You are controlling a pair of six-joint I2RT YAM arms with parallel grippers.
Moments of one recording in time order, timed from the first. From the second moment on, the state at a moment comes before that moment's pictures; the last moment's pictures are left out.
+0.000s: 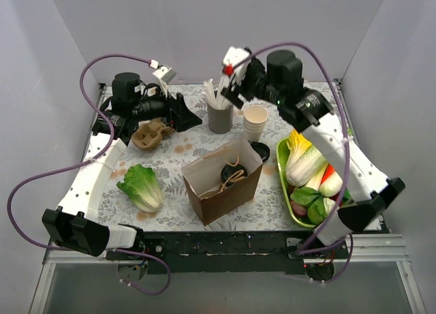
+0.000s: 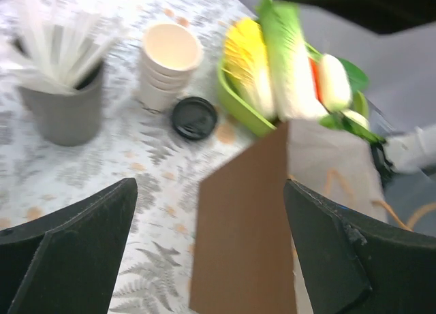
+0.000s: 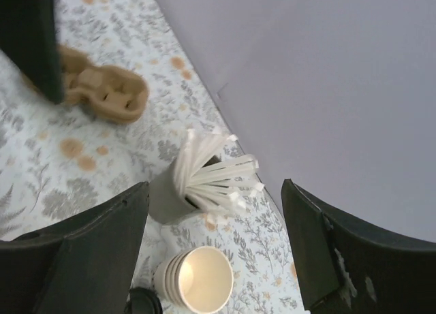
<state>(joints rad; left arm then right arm) -0.25 1.31 1.44 -0.55 0.87 -0.09 0.74 1.48 1.77 -0.52 -0.19 -0.61</state>
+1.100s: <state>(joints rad) -0.14 1.47 1.49 -0.45 0.51 0.00 0.26 2.16 2.06 -0.27 -0.70 0.16</state>
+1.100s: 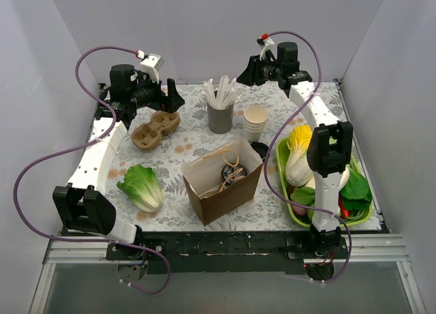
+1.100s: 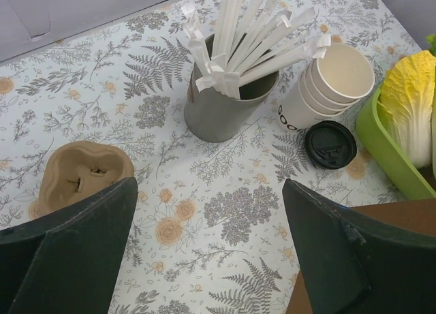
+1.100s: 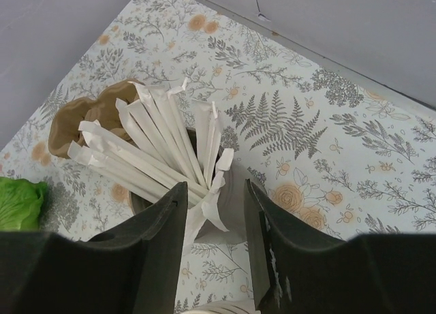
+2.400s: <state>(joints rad) -0.13 1.45 1.43 -0.44 0.54 0.00 0.27 2.23 2.08 -0.23 -0.75 0.23</state>
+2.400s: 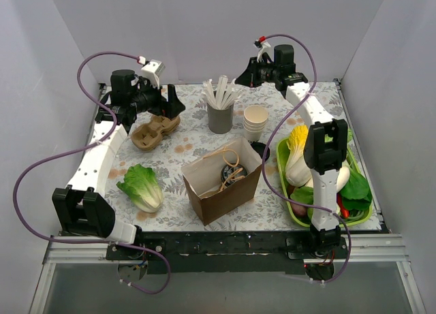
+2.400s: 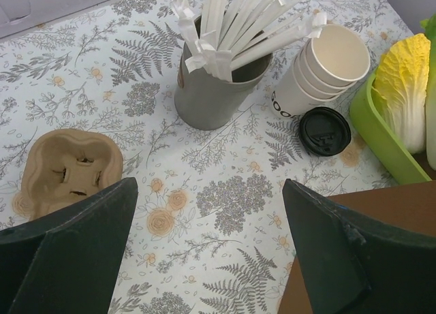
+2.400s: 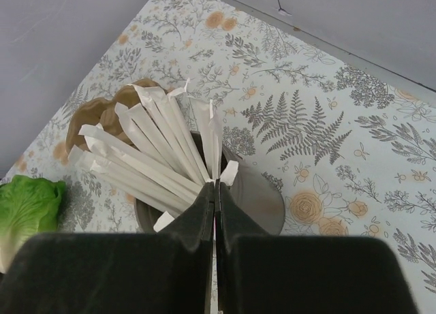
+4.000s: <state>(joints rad) -0.13 1.51 1.47 -0.45 0.58 -0.01 0.29 2.21 2.08 -0.27 -0.65 0.24</state>
